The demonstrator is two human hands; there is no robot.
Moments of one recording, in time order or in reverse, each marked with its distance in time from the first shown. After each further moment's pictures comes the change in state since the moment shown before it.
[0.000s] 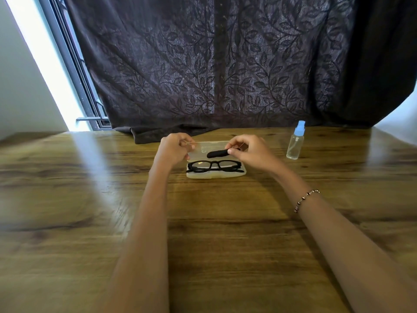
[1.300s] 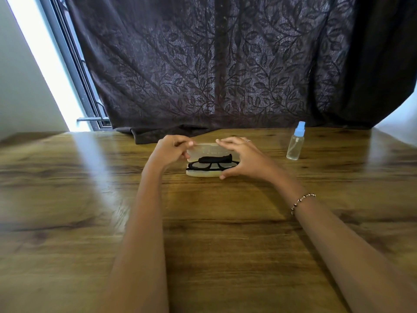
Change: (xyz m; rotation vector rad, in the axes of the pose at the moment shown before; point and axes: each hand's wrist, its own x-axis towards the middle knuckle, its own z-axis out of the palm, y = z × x) left_hand 0.001 -0.010 -0.009 -0.115 -0.058 0.045; right_hand 0.001 0.008 0.012 -0.289 -0.169 -0.117
